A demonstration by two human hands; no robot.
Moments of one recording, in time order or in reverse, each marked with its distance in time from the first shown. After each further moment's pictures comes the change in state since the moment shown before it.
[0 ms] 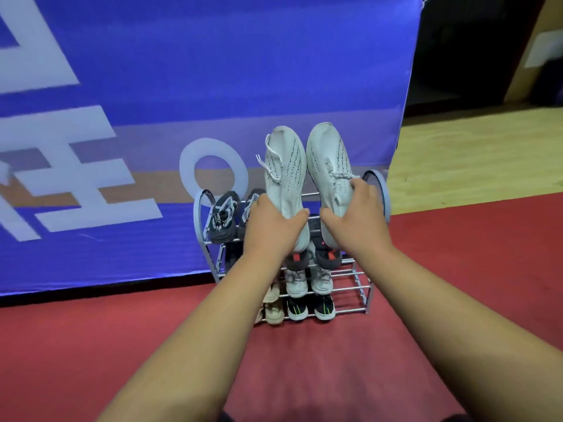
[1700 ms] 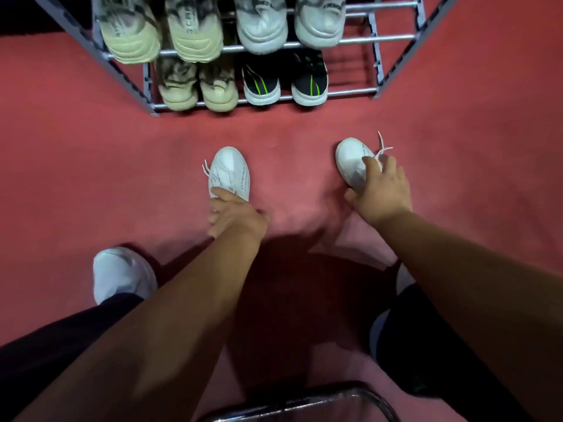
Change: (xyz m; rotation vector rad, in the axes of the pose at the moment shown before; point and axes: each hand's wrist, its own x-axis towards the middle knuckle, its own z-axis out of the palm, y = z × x) left_hand -0.206 -0.400 0.319 0.637 -0.692 -0.772; right_hand -0.204 0.436 0.227 -0.742 -0.655 0.330
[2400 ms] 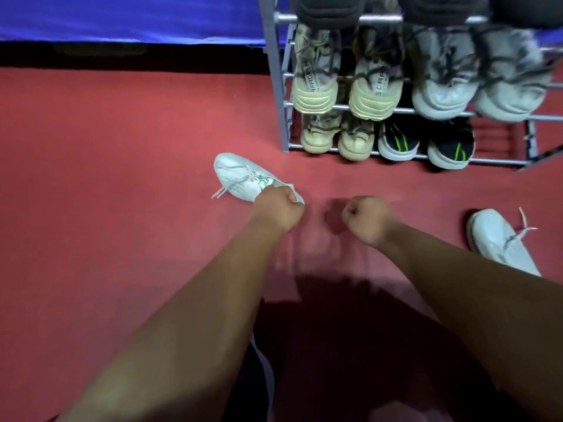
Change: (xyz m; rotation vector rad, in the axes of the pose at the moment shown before) left_hand 0.122 -0.114 -0.143 -0.361 0.071 0.297; right_hand 0.014 -0.271 0.030 0.179 -0.307 -0.352
